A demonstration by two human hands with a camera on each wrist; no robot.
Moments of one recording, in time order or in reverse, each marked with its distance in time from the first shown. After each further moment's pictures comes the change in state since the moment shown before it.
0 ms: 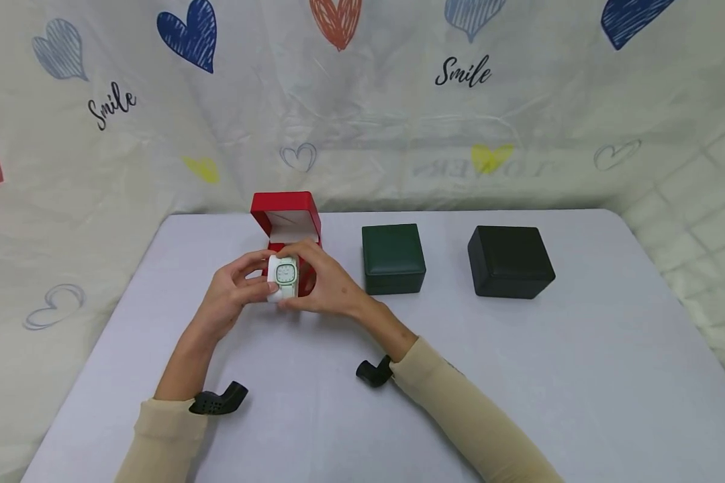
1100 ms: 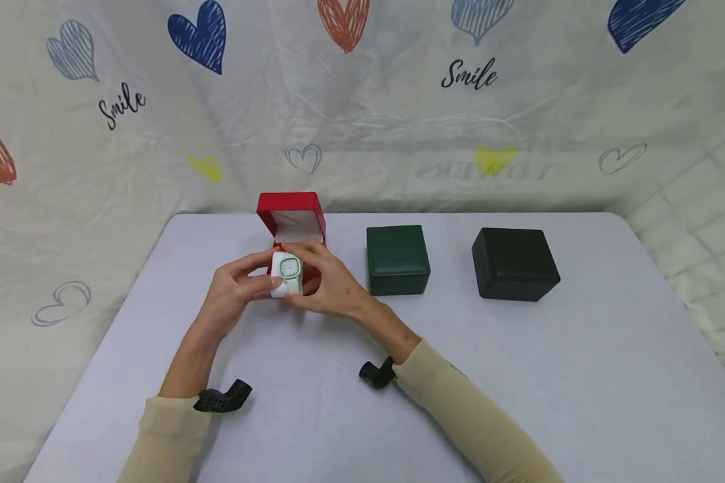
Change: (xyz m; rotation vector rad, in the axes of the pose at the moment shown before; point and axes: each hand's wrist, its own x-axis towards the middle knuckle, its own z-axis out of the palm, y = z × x) left_hand 0.000 0.001 -0.003 -0.055 0.049 -0.001; right_hand -0.001 -0.006 0.002 0.002 0.007 0.034
